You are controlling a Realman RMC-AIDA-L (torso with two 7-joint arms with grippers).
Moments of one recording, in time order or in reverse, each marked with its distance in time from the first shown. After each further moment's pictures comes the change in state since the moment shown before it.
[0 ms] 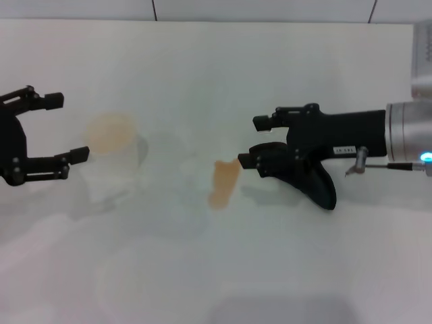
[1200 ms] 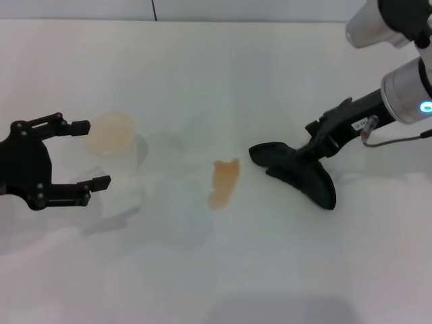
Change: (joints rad) left arm -0.013 -0.042 0.004 -0.007 0.095 0.033 0.042; right arm 0.245 0.005 0.094 -0.082 -0.687 -0.172 0.659
